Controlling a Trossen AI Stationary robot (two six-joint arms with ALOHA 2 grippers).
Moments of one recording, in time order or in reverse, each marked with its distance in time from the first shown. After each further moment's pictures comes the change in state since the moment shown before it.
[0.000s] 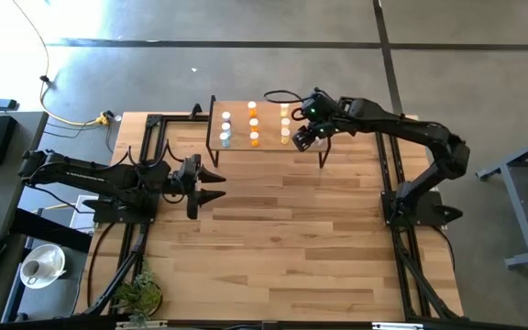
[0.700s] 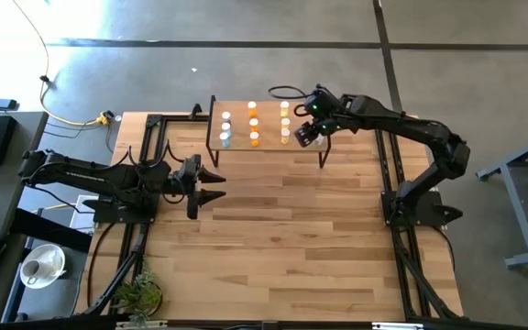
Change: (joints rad) left arm 0.000 0.000 0.000 -0.008 0.000 0.000; right arm -0.040 0.000 0.000 -0.028 0.028 0.033
